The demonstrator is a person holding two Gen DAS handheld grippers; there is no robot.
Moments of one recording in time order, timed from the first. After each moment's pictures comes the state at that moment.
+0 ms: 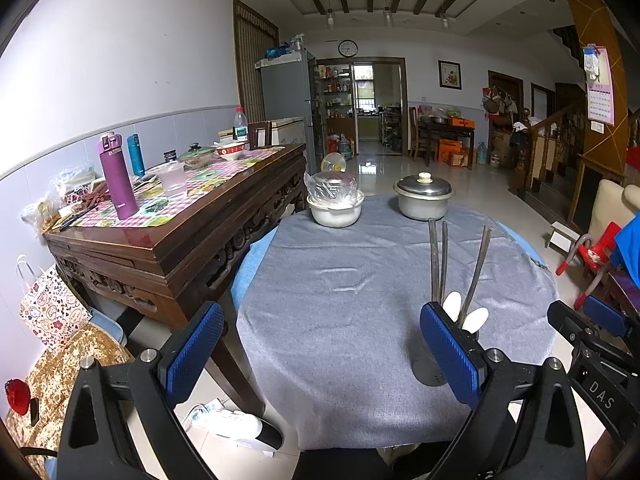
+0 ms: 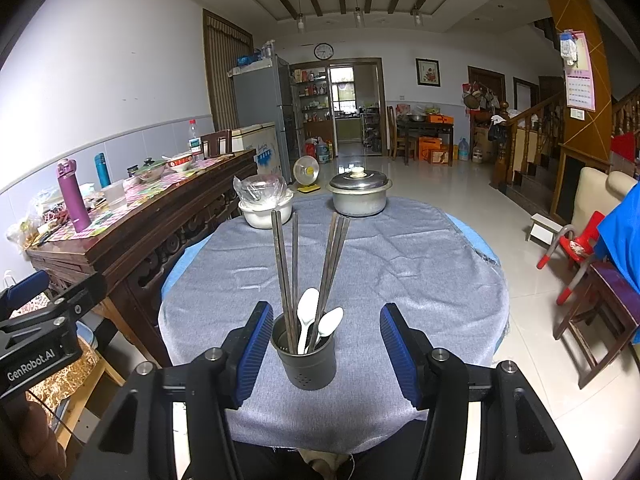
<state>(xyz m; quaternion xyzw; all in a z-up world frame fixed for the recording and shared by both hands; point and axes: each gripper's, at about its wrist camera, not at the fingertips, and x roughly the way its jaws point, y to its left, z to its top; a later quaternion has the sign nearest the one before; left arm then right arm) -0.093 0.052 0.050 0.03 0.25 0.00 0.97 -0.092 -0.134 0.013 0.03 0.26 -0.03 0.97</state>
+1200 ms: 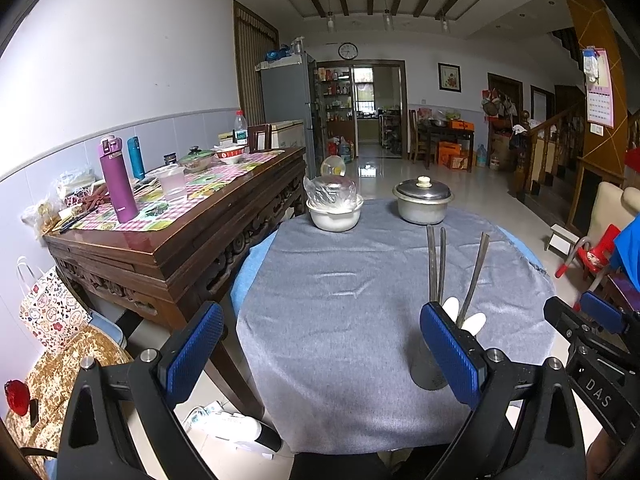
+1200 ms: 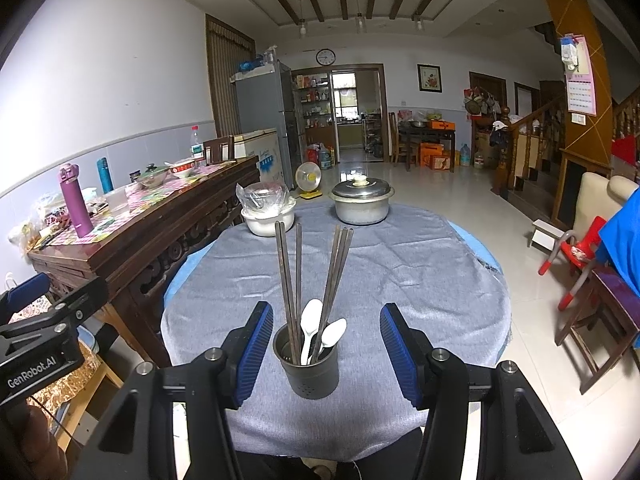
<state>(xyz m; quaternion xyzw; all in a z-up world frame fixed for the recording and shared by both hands) -0.092 0.050 0.053 0.03 0.25 0.00 0.97 -0.090 -0.128 0.024 0.03 0.25 -0.03 0.97</state>
